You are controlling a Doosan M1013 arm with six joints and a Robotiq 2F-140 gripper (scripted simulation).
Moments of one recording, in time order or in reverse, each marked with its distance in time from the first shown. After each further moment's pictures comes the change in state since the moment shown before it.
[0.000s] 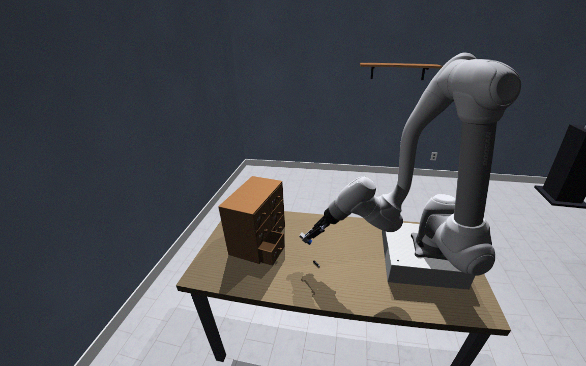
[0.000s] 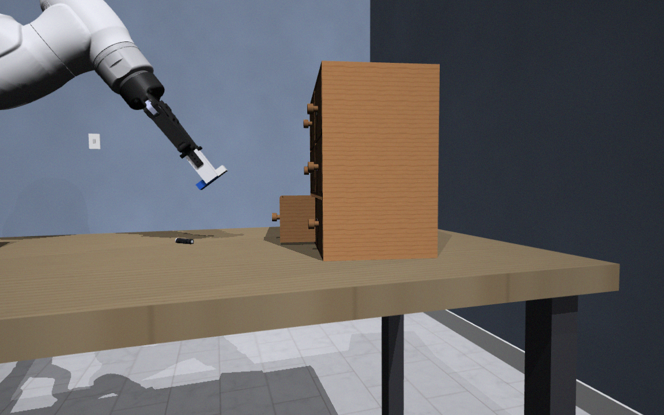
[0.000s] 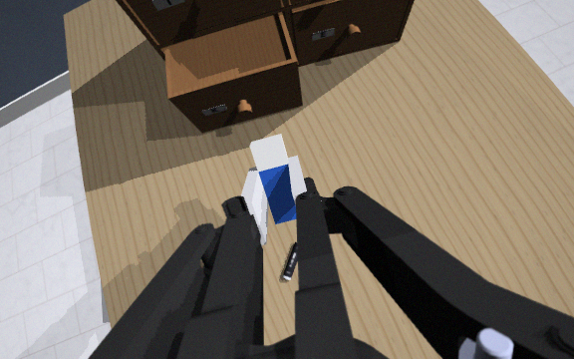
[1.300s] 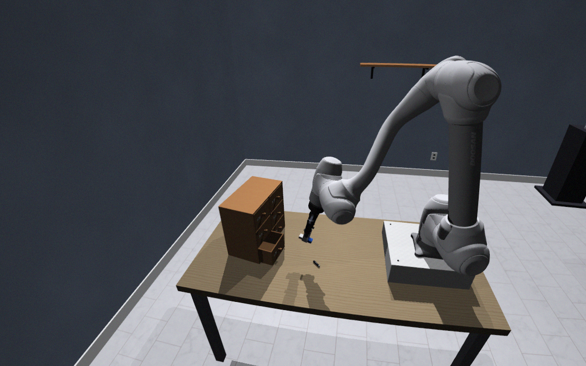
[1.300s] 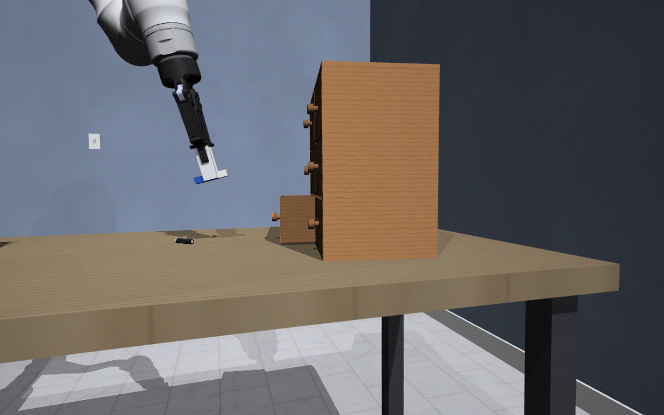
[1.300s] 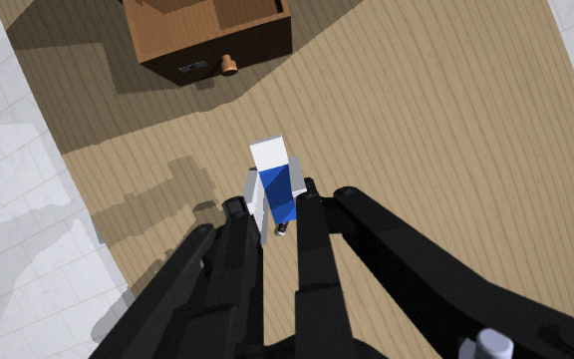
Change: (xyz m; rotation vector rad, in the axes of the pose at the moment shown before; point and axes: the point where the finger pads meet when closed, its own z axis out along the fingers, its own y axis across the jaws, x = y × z) arm 0.011 0.000 0.000 0.009 -0.380 0.008
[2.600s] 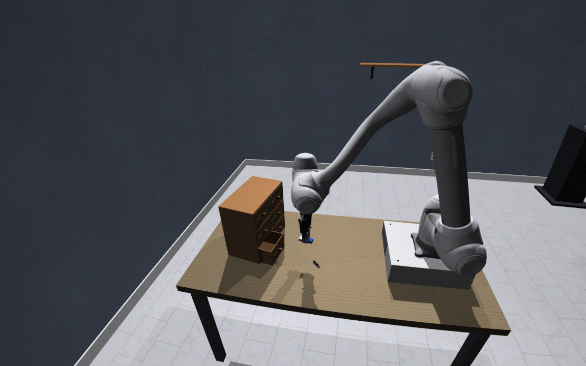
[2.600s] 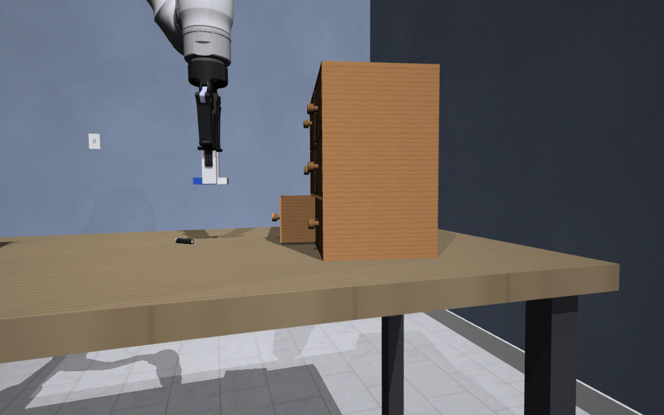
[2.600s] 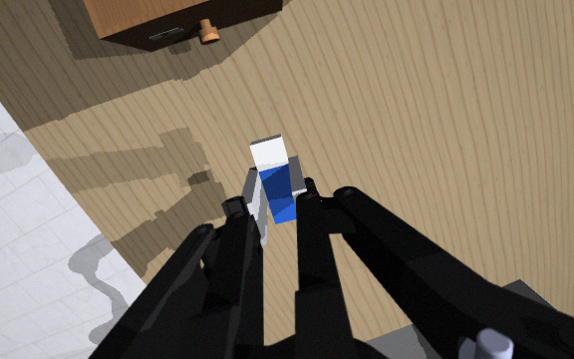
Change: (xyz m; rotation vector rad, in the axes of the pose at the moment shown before) arm 0.004 0.001 0.009 -0.009 -0.264 0.005
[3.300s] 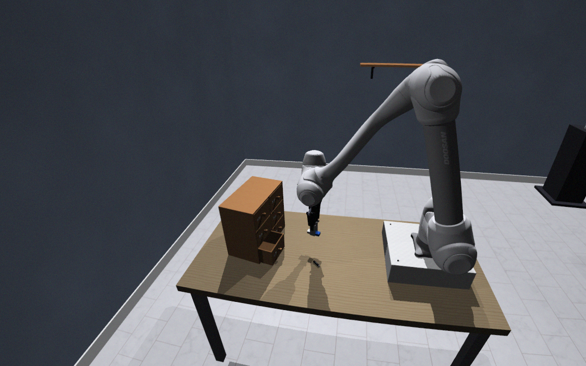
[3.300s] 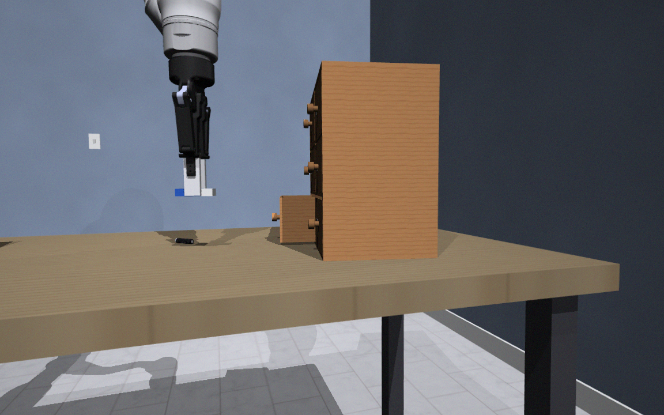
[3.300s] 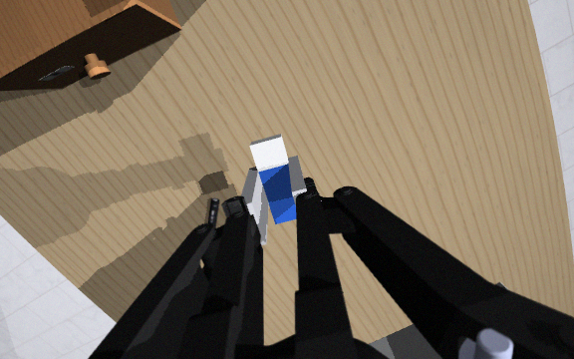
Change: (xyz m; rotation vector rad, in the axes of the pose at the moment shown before) arm -0.010 0.089 0.021 0.002 0.000 0.093
